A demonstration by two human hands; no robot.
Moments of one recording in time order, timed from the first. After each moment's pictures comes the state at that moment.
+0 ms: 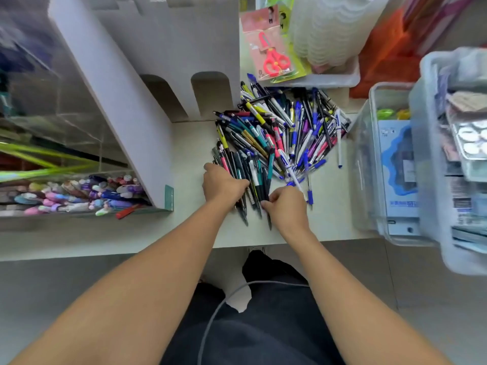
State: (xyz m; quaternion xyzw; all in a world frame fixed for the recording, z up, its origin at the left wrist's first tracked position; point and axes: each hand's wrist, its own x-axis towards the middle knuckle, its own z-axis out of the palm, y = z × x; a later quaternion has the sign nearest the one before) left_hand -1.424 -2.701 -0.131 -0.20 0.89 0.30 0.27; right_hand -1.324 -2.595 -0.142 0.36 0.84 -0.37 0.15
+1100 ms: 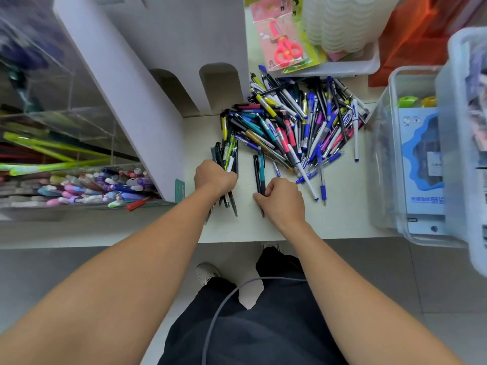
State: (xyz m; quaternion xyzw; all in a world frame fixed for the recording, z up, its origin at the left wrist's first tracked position) left_hand -1.437 -2.735 -0.130 -0.16 0.92 0.25 0.27; right_hand -1.337 -2.615 -0.159 0.31 0.87 -0.36 0.13
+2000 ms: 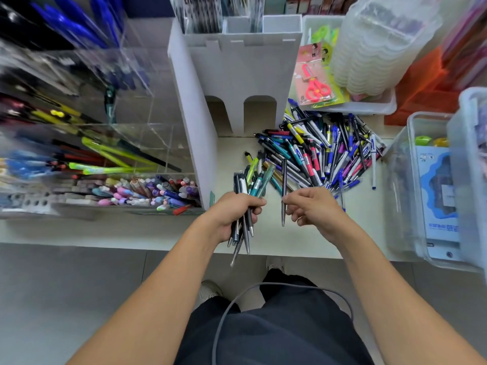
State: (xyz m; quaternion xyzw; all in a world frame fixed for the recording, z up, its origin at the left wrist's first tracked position) left_hand -1.409 -2.789 -0.069 -0.22 0.61 0.59 0.48; right_hand -1.346 -2.604 -0.074 0.31 0.67 -0.64 0.19
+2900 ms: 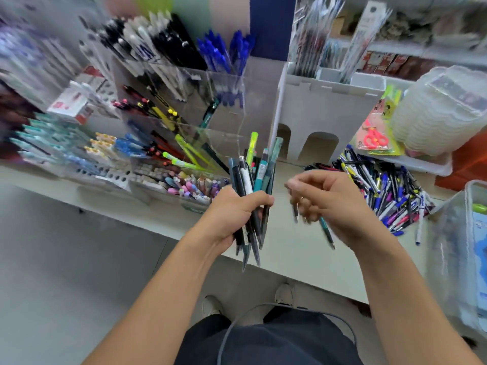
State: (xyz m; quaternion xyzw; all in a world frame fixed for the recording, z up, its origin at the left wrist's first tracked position) left_hand -1.389 -2.879 0.028 -0.15 0.66 0.69 0.23; right_hand -1.387 -2.692 0.044 0.07 0.71 -0.68 0.17
